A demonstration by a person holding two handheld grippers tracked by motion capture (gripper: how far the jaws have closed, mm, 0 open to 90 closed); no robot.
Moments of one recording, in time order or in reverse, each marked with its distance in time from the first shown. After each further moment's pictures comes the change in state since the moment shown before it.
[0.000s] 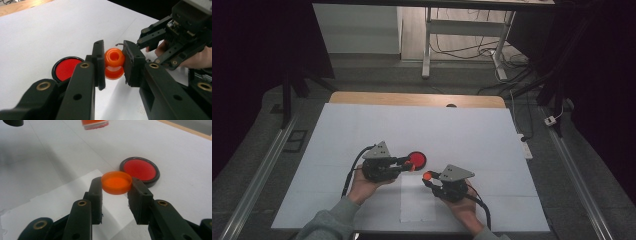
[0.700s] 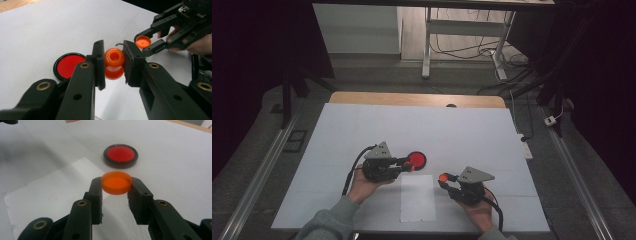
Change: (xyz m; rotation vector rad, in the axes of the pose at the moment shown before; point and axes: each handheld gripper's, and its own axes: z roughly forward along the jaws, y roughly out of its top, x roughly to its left) left arm 0.002 -0.001 0.002 0.029 0.004 0.010; right arm -0.019 -0.019 -0.038 0.010 -0.037 0.077
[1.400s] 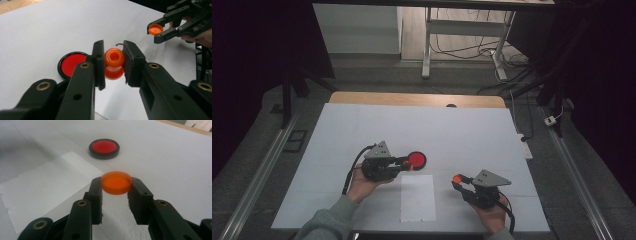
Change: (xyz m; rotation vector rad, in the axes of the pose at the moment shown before) left arm 0.002 0.001 -0.002 0.006 0.021 0.008; right arm -0.013 -0.013 -0.032 -0.010 -0.068 0.021
